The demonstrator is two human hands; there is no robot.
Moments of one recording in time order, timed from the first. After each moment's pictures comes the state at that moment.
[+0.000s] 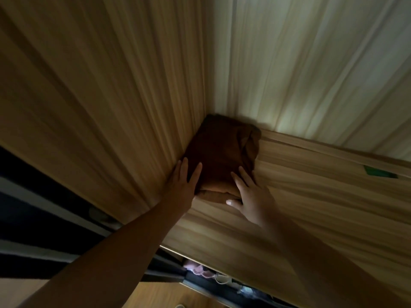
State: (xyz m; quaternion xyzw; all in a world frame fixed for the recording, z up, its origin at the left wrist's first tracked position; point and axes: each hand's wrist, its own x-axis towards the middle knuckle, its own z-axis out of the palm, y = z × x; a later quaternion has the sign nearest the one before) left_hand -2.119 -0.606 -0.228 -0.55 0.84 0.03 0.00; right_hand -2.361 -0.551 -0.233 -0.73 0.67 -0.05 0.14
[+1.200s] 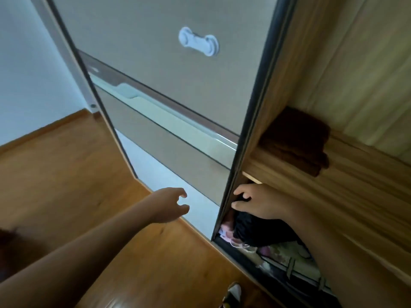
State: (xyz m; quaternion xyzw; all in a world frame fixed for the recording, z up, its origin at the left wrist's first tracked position) left_hand -1.832 -0.274 -0.097 -0.68 0.66 0.32 0.03; right_hand -2.098 -0.320 -0.064 -0.75 0.56 0.09 0.34
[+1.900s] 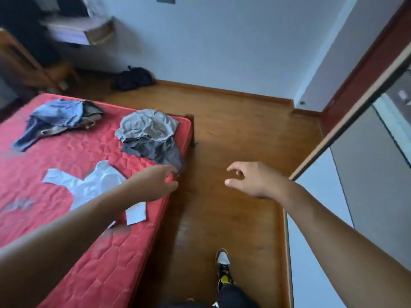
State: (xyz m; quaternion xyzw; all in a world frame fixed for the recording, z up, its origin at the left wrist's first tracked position) left_hand -1.478 0.078 -0.098 -0.94 0.21 0.23 -0.11; right_hand -1.555 -0.189 -0.069 -0.96 0.06 0.21 0.18
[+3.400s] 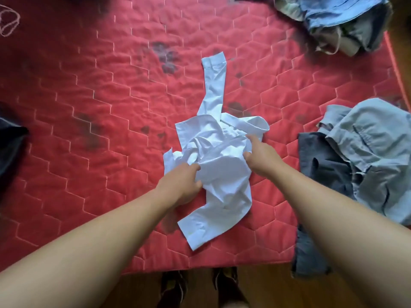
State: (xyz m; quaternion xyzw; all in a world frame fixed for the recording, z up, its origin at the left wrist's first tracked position) left_hand -1.230 0.389 -0.543 -0.81 -0.41 0.26 -0.31; right_hand -1.003 0.306 -0.572 -0.84 -0.38 0.37 0.07
